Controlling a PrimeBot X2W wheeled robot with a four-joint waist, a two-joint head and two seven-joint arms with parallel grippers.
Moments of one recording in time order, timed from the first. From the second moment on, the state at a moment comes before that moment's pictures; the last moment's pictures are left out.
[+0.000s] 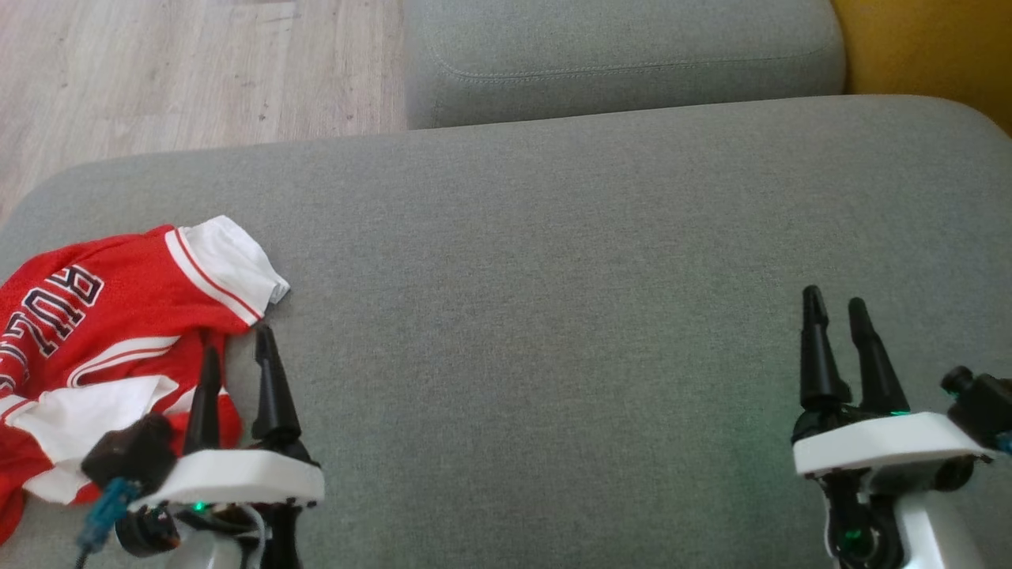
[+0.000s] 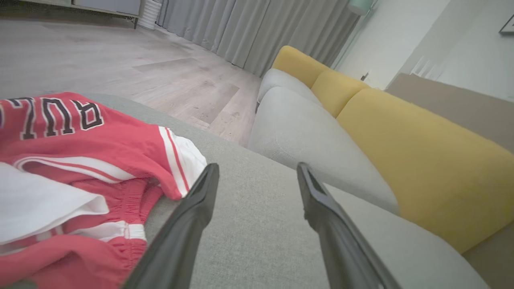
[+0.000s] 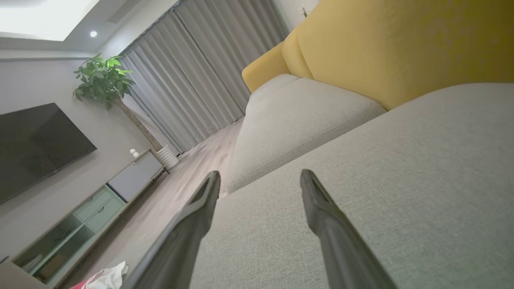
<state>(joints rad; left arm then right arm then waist) -0.01 0.16 -0.21 0.03 -0.70 0.15 -0.08 -0.02 -0.03 0.01 0.11 0.59 0.12 -0.08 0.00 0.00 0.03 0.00</state>
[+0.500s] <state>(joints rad) -0.06 0.27 -0.43 0.03 -0.53 0.35 -0.12 -0.02 -0.04 0.06 0.11 0.34 0.12 -0.12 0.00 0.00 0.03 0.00</state>
